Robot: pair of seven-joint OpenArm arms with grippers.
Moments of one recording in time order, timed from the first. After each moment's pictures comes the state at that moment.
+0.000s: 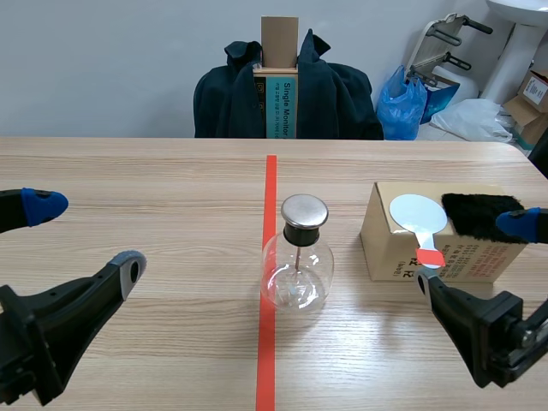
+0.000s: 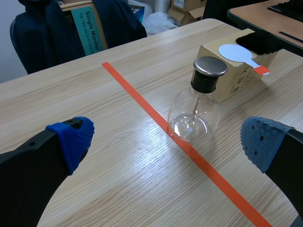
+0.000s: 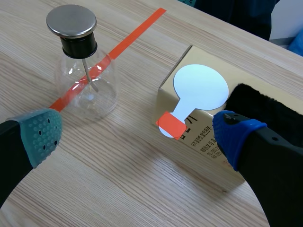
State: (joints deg) left arm 48.0 -32.1 -8.9 119.6 -21.5 -26.4 -9.8; right arm -45.4 30.8 12.3 114.3 16.0 24.3 4.3
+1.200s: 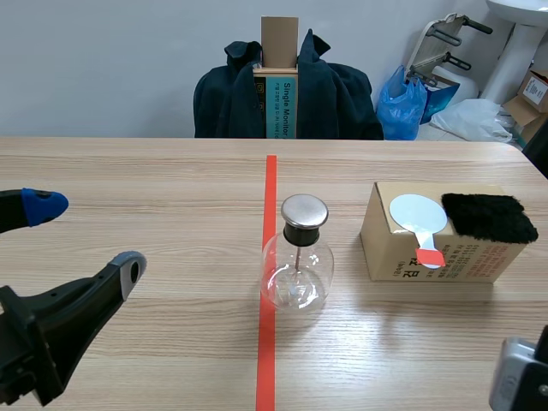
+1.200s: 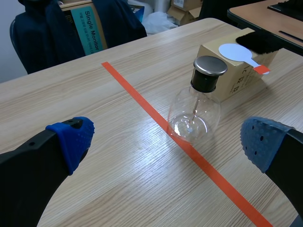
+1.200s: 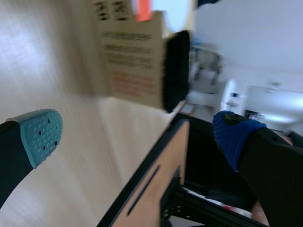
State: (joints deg) left arm 48.0 -32.1 -8.9 119.6 -21.4 -26.4 -9.8; right arm -51.9 18.4 12.4 110.3 -63.8 -2.7 11.1
